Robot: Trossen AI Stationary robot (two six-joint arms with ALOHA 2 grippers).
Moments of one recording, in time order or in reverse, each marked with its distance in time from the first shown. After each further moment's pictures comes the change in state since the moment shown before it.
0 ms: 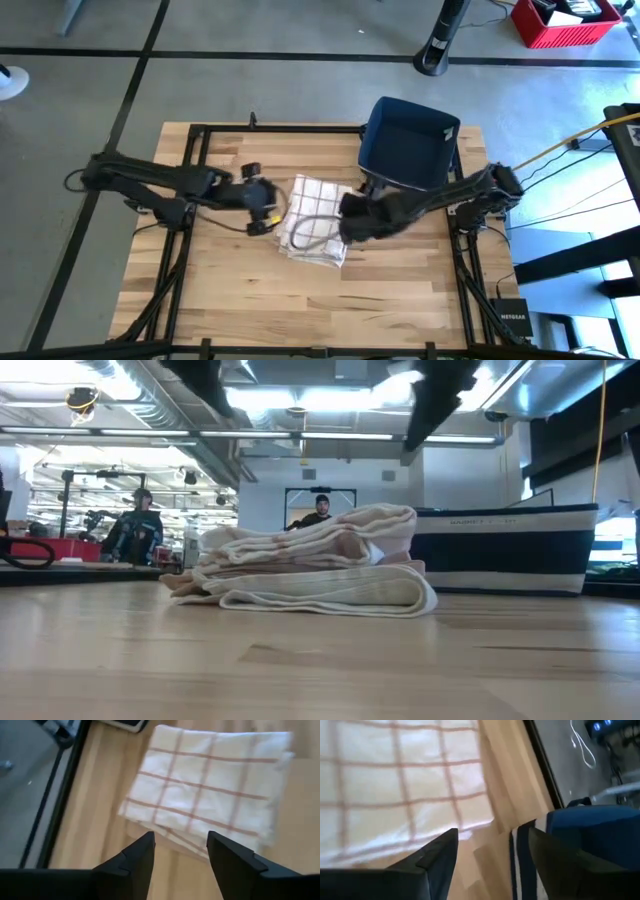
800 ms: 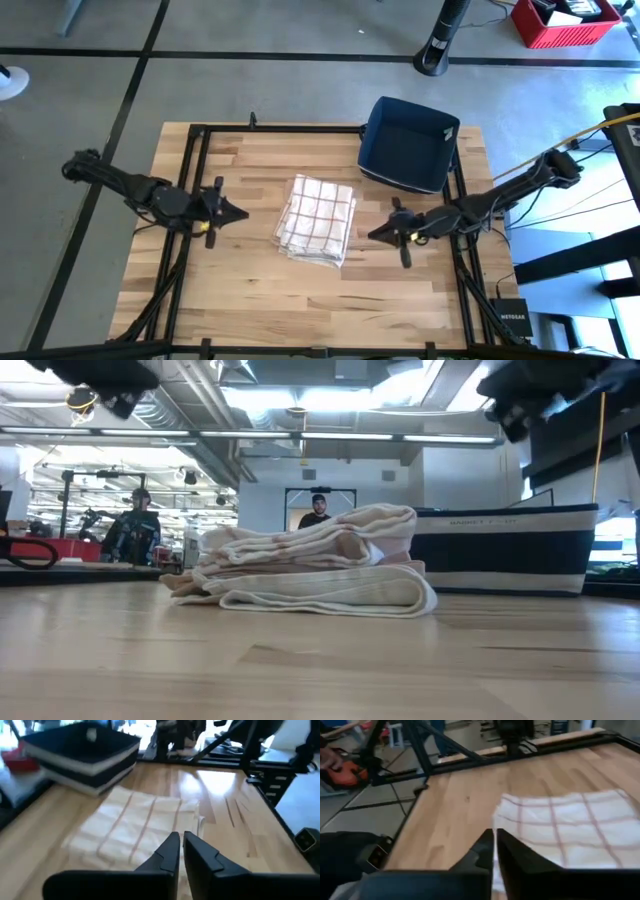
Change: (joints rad) left arm -0.225 -0.758 -0.714 0.602 0.006 -0.068; right arm 0.141 -0.756 -1.018 1.313 -0.411 -0.153
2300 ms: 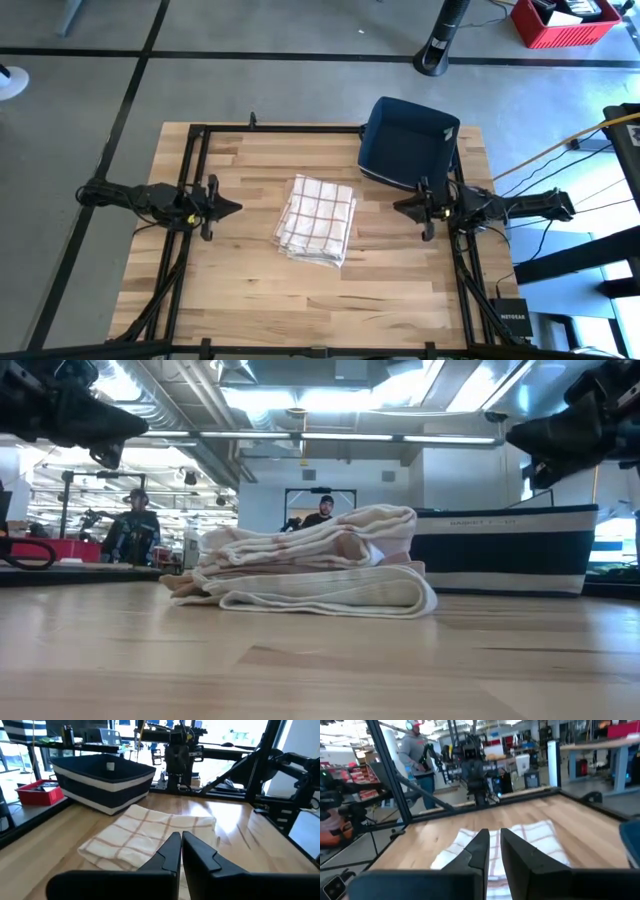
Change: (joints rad) left arm 0.169 -0.546 -0.391 0.124 0.098 0.095; right arm -0.301 -0.844 -0.479 -0.013 -0.159 -0.136
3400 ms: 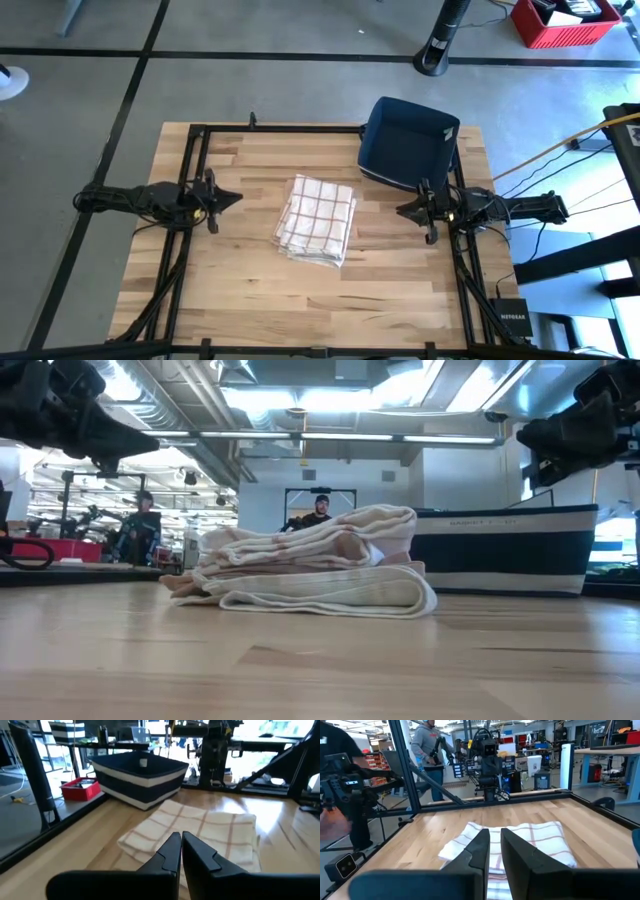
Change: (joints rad) left arm 0.089 0.000 -0.002 -0.032 -0.072 0.035; right arm 0.000 -0.111 -0.002 -0.124 -0.059 -0.078
